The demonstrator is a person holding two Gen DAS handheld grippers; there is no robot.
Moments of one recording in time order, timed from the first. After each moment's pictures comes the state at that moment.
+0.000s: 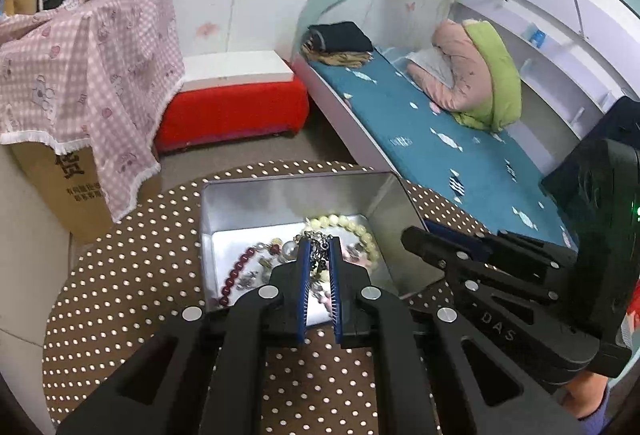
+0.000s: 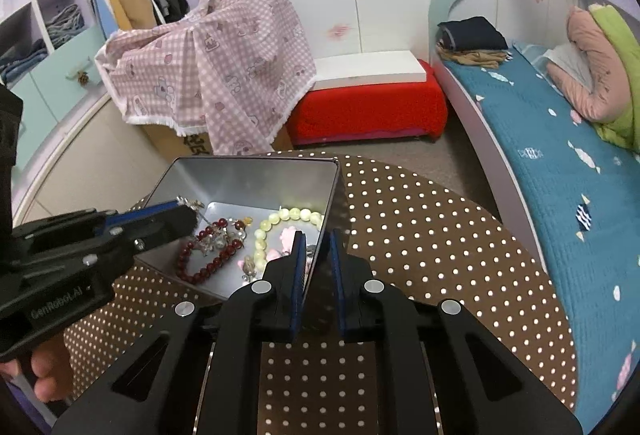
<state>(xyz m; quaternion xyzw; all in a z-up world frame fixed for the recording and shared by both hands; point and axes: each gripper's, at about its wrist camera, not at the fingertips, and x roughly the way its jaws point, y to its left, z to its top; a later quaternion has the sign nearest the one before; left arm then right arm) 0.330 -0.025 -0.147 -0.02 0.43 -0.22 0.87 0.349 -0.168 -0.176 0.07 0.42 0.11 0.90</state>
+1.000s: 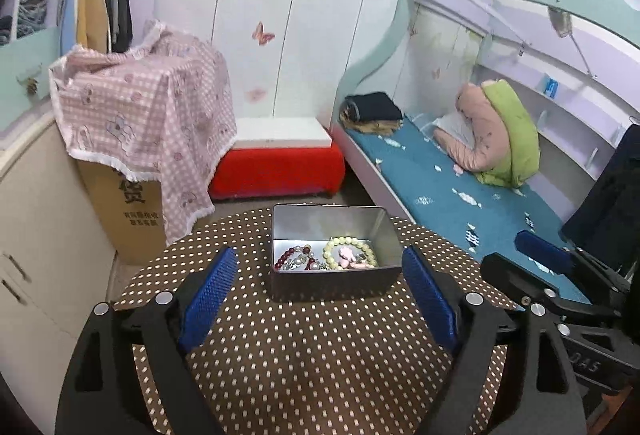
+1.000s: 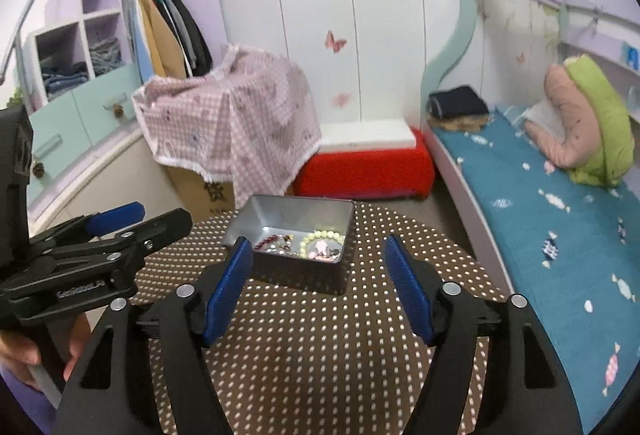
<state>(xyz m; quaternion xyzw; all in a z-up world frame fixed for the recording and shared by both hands) 0.198 0.008 -0.064 -0.04 0.31 -0.13 0.94 0.205 -0.167 -0.072 0.05 0.30 0.10 0.95</state>
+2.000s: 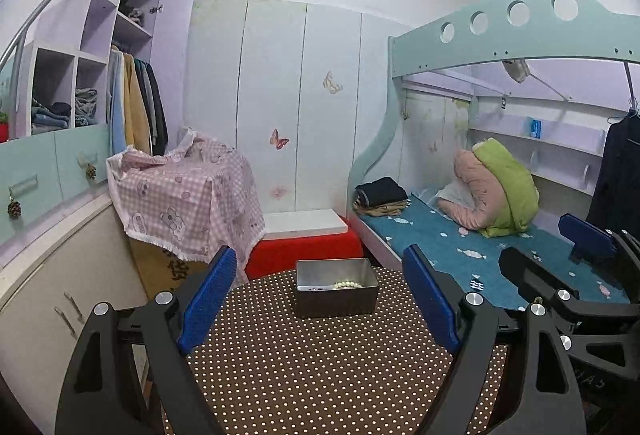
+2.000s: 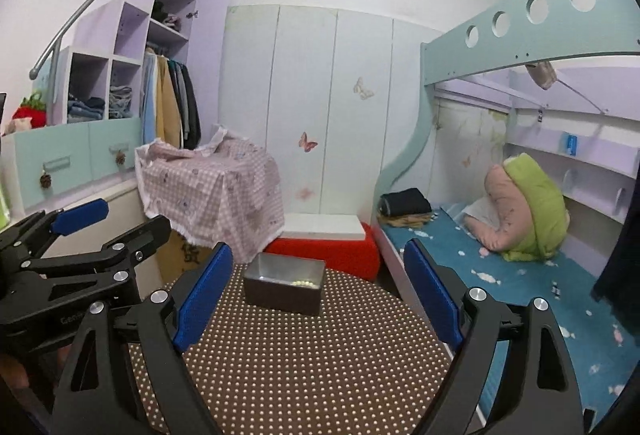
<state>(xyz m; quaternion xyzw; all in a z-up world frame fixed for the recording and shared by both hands) 0.014 0.018 0.003 0.01 0.13 -0.09 0.99 0.012 -0.133 0.012 -0.02 0.13 0.01 0.99</state>
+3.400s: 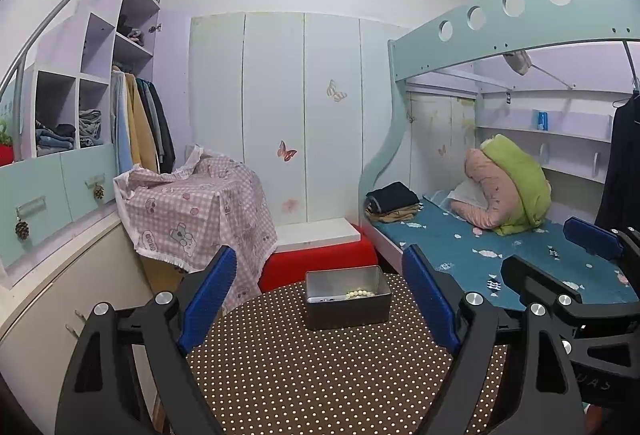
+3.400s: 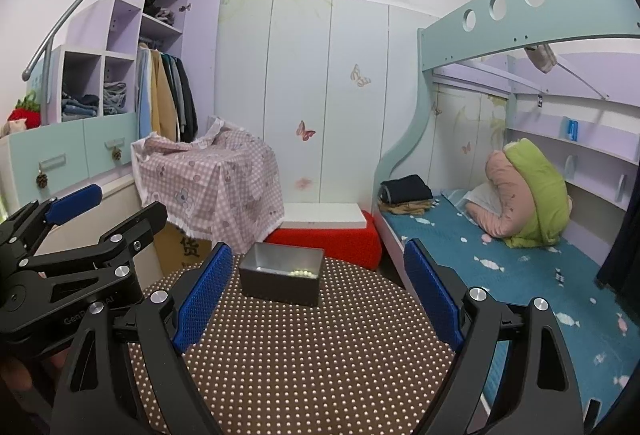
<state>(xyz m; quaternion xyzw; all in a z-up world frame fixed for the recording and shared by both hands) 0.023 0.005 -0.005 0.04 0.11 -0.07 0.99 0.026 -0.134 -0.002 -0.01 0.15 0.01 0.99</state>
